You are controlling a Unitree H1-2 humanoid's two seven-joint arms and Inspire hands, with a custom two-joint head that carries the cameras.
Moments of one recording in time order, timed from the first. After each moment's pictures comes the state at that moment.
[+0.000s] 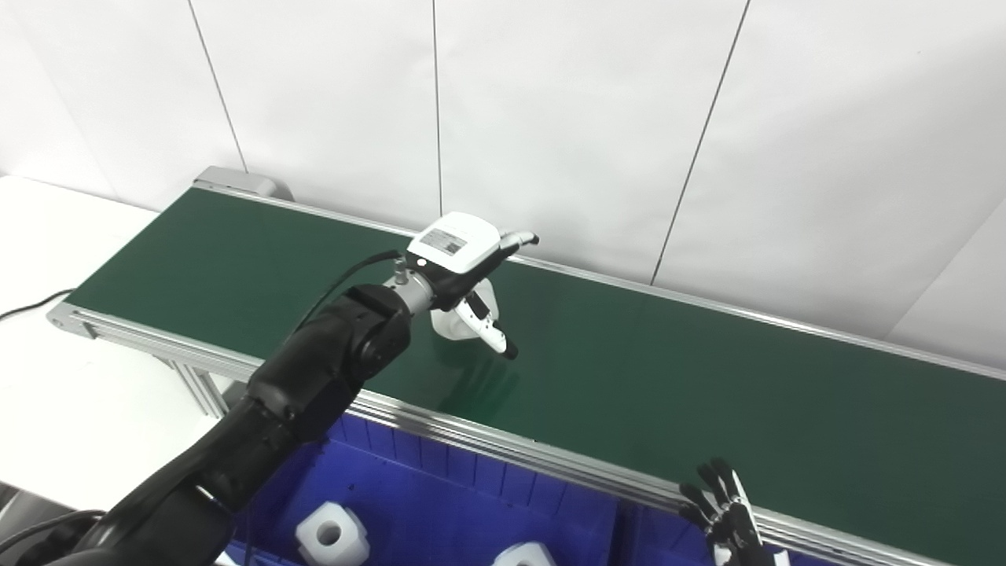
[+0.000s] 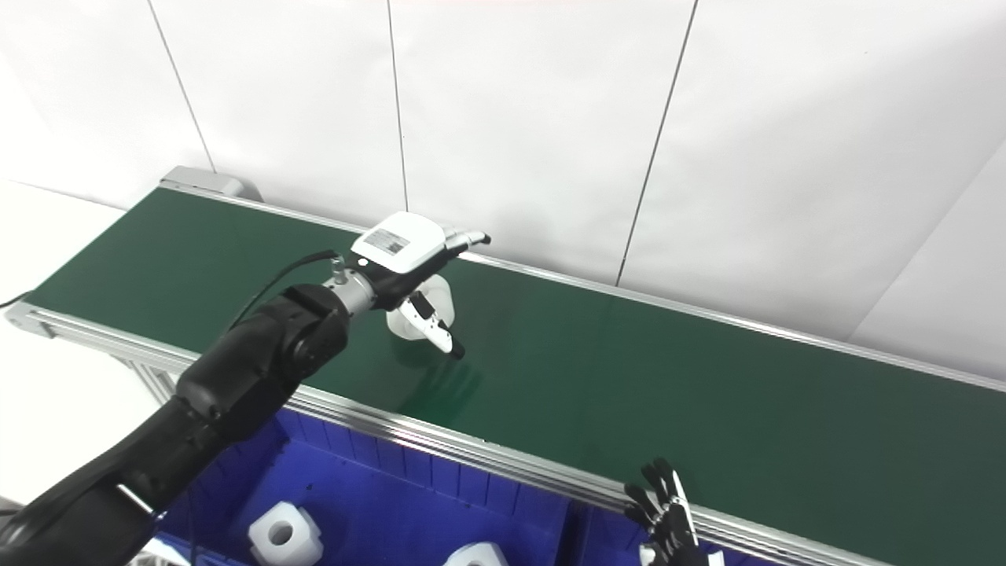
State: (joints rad) left arm -0.56 0.39 -0.37 0.34 0.97 -0.04 -0.17; right arm 0.16 0.00 0.13 0.17 -0.01 -0.41 0.06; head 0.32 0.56
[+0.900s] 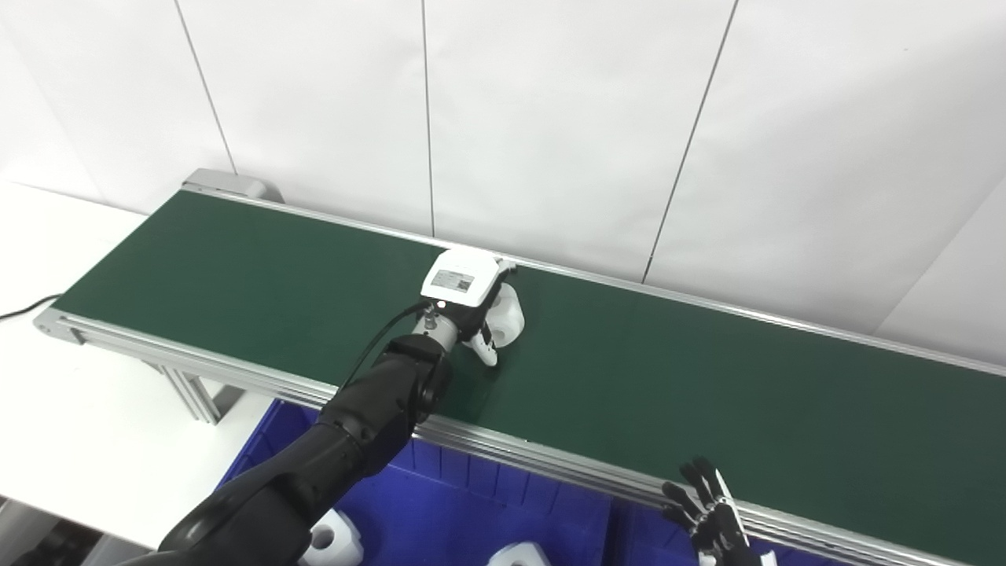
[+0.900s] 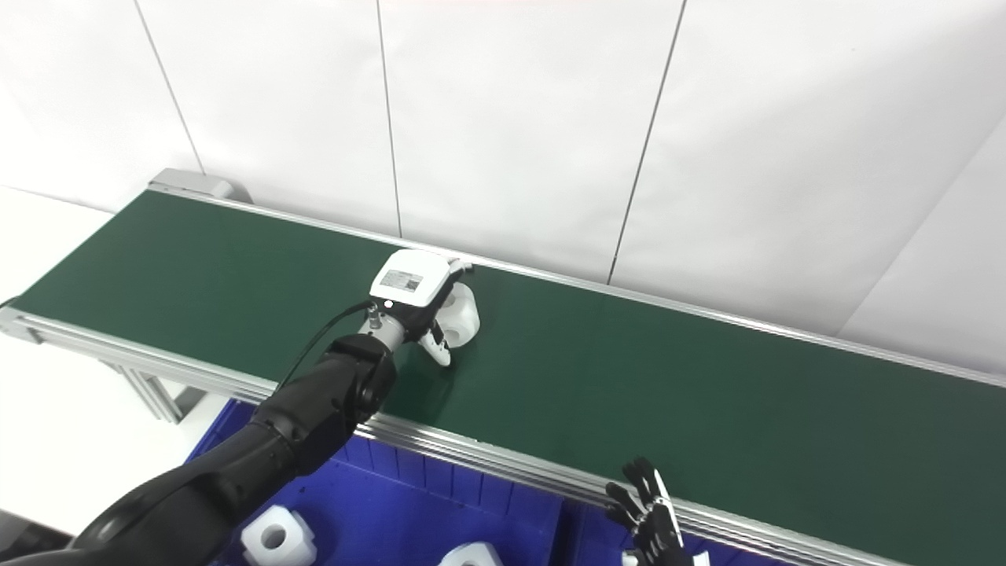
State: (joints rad) left arm -0.63 0.23 -0.50 0.71 1.01 0.16 0.22; right arm 0.20 0.01 0.16 0.11 -0.03 -0.41 0.06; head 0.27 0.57
